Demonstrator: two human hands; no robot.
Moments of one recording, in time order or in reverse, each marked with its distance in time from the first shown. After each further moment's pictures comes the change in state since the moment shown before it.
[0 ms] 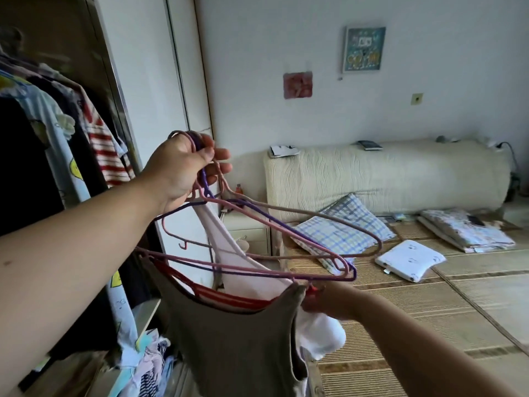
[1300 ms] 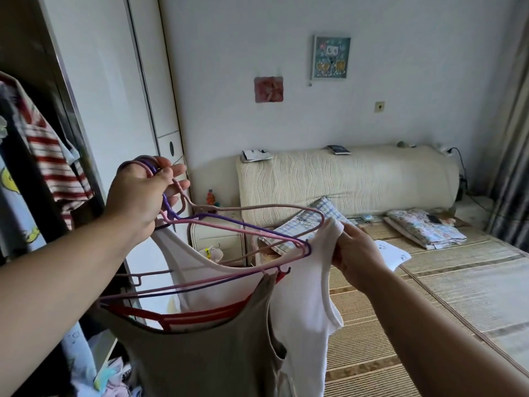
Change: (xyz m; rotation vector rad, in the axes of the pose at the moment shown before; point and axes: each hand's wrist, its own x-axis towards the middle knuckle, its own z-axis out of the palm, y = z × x) left_hand 0.043 -0.058 -0.022 0.009 0.239 -0.029; right_hand 0.024 0.026 -0.069 1.289 0.762 0.208
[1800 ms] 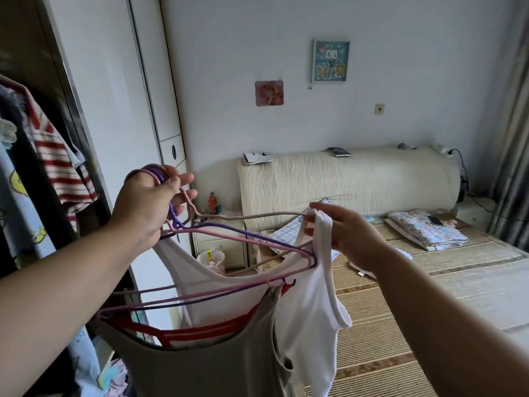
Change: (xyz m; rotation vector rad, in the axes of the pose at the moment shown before) left_hand -0.023 0.005 0.003 -0.014 -0.043 -0.004; right_hand -0.008 -0.046 0.000 -0.164 -0.344 -0.099
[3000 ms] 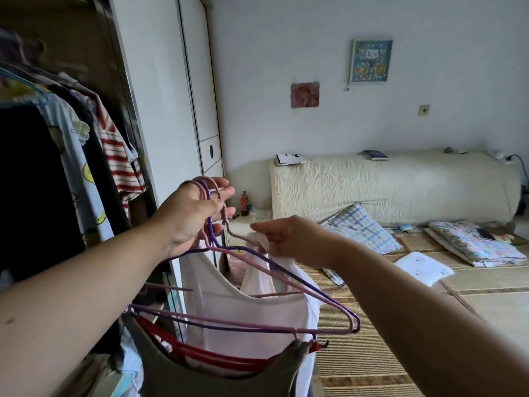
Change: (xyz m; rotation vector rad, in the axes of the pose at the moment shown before) left_hand -0.062 0.024 0.000 0.022 -0.225 -0.158; right_hand -0.017 -0.030 0.102 -0.657 -0.467 -0.171
